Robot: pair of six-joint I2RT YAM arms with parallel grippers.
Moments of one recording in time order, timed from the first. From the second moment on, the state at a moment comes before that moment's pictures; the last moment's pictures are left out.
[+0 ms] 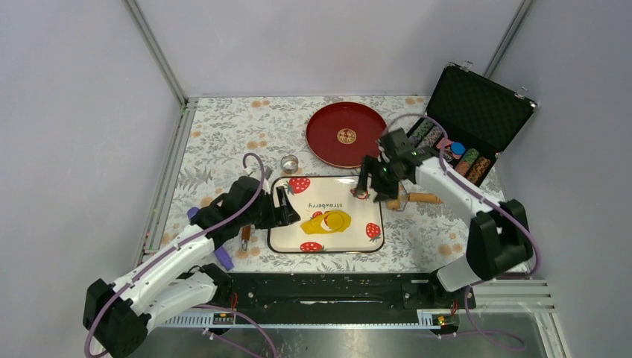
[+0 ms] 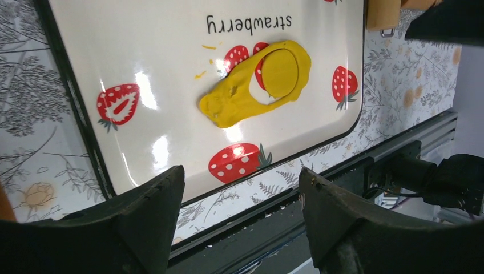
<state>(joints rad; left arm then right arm) -0.63 0.87 0.64 -0.52 0.12 -0.72 0.45 1.55 1.19 -0.74 -0.30 0.61</state>
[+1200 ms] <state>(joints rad) -0.60 1.43 0.59 -0.06 0.32 -0.85 0.25 1.31 0.65 -0.66 -0.36 0.55</state>
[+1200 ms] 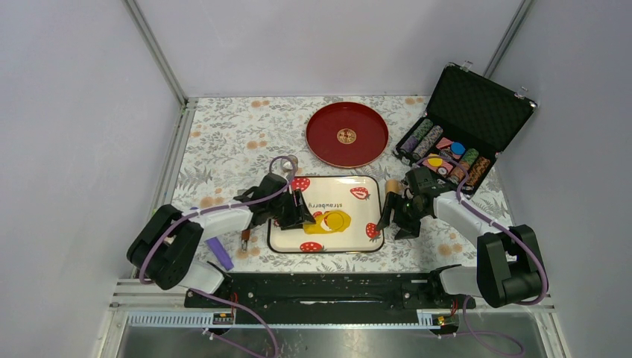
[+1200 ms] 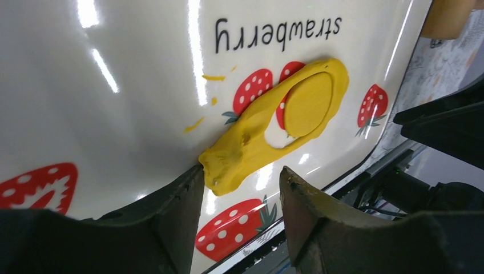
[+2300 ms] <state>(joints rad) -0.68 1.51 0.63 0.05 0.37 -0.89 0.25 1.31 0.65 -0.64 -0.36 0.55</state>
